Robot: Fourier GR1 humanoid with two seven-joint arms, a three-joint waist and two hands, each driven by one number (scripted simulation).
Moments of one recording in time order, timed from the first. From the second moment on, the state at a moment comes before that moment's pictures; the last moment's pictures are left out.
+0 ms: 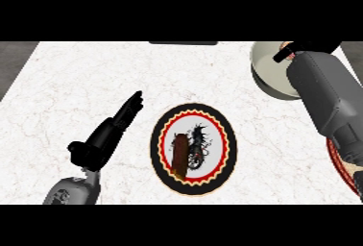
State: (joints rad) left arm -0.15 0.12 -0.19 -1.58 0.02 -0.14 0.07; right arm -1.18 -0.34 -0.06 -0.27 1.10 -0.44 0.83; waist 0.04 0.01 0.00
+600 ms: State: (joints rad) left arm -0.15 0.11 -0.19 -1.58 0.01 -0.14 0.07; right arm -1.11 -0.39 -0.24 -0.28 0.92 -0.55 0.52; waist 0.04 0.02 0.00
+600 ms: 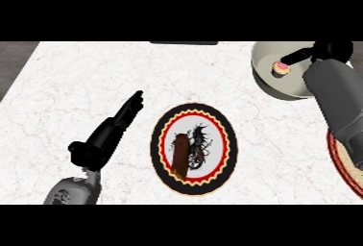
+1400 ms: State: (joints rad) left arm -0.10 0.11 -0.15 -1.60 0.01 -0.13 0.08; right arm -0.87 -0.46 -0.42 -0.61 0.68 -0.77 0.42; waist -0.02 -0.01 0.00
